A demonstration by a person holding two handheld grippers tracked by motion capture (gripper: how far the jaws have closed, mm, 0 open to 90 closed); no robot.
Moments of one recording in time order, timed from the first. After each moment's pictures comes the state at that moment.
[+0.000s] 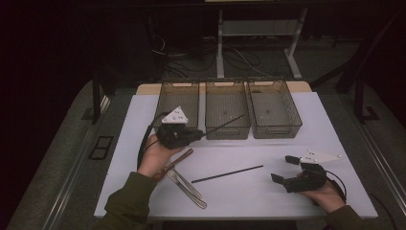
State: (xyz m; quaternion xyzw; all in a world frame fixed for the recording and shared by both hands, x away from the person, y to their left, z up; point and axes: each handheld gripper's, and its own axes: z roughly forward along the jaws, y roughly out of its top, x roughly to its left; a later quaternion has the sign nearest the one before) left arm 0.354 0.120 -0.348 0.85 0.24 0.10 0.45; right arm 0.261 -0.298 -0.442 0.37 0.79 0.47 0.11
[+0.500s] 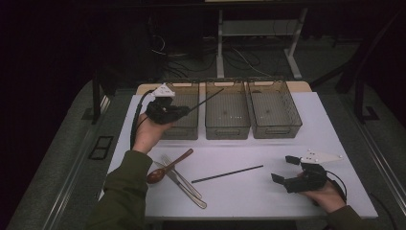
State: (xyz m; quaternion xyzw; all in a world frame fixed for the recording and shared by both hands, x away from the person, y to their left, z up) left arm 0.411 0.150 -0.327 0.82 0.32 0.15 0.44; right arm 0.261 -0.299 -0.442 0.37 0.79 0.47 0.11
